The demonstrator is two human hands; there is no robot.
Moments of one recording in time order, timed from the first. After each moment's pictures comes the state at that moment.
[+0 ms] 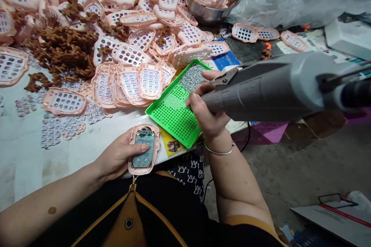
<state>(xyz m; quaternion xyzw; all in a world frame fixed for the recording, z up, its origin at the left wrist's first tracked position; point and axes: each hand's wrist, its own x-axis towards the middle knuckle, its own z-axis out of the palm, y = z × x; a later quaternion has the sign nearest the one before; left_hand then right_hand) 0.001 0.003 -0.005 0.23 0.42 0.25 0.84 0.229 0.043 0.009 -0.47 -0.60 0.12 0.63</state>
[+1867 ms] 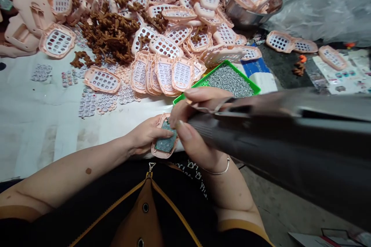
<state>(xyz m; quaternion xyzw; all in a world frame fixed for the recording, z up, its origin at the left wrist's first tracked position) 0.004 0.004 -0.014 0.26 0.34 0.27 0.86 0.148 0.006 0.057 -0.35 -0.63 0.36 0.59</state>
